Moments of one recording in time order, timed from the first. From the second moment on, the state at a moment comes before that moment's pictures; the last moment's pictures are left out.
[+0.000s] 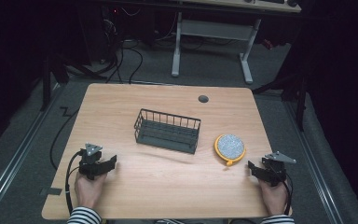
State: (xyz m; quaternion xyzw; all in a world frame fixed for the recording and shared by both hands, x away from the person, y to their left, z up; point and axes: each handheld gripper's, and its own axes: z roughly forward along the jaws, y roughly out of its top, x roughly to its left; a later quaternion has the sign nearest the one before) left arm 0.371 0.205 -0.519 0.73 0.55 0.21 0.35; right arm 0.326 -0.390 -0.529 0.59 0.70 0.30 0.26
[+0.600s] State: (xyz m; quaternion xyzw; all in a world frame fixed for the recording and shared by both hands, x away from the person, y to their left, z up) left arm 0.393 0.188 -0.459 0.73 0.52 0.18 0.40; right arm 0.326 -0.389 -0.529 0.59 0.71 0.30 0.26
